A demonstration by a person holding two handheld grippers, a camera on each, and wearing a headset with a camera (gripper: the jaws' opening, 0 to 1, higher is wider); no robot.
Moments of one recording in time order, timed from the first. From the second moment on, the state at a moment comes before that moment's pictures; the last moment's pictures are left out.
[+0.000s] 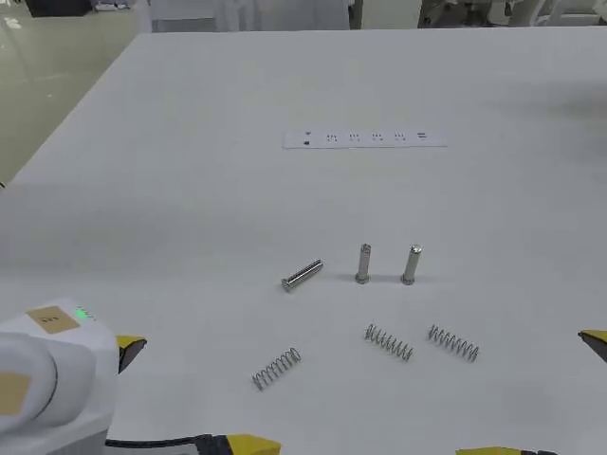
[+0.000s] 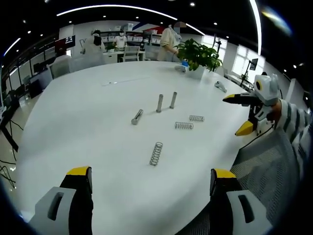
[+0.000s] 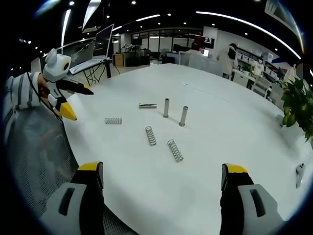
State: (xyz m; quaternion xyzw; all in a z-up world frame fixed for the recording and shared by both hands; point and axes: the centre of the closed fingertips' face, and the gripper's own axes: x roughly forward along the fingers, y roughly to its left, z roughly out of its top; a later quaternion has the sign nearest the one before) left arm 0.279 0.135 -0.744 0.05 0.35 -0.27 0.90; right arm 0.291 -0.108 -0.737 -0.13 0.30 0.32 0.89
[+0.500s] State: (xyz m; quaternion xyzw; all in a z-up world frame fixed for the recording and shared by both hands) left arm 0.280 0.135 -0.744 0.05 0.35 -0.28 0.90; right arm 0.290 -0.111 -0.738 -0.12 0.30 0.31 0.89
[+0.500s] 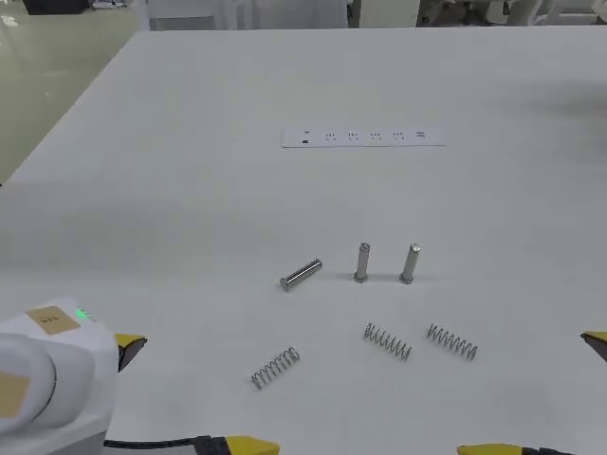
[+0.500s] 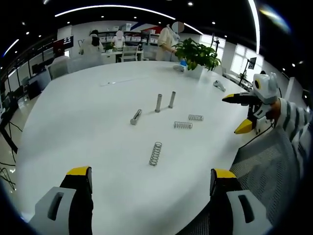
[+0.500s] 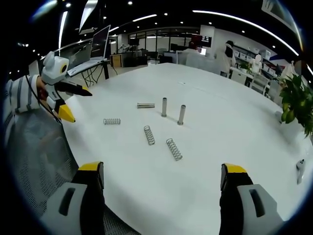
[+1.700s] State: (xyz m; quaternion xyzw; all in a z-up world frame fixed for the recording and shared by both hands) left arm 0.311 0.141 -0.735 0.09 0.34 -0.29 0.89; right arm 0.296 -0.110 -0.736 -0.11 0.31 0.30 0.90
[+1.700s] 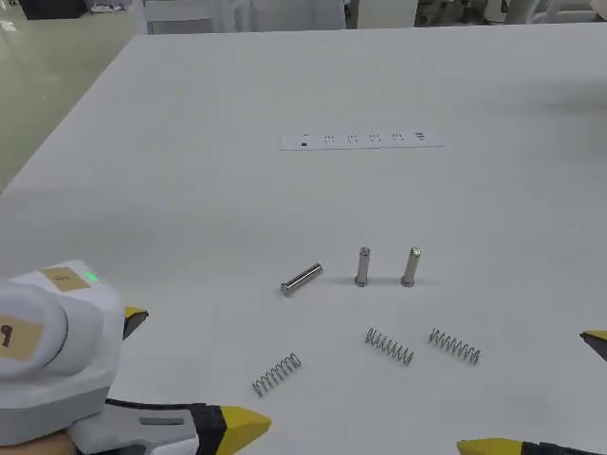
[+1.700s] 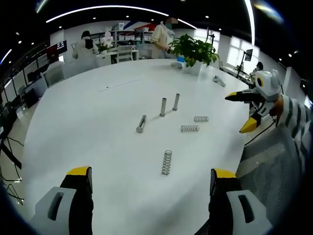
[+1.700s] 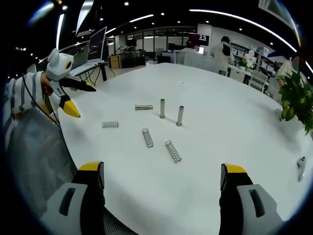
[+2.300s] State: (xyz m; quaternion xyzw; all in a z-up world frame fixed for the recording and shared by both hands) left arm 0.337 0.133 -0.732 0.10 0.34 -0.31 0.88; right arm 0.297 -0.111 -0.739 -0.09 0.31 0.29 0.90
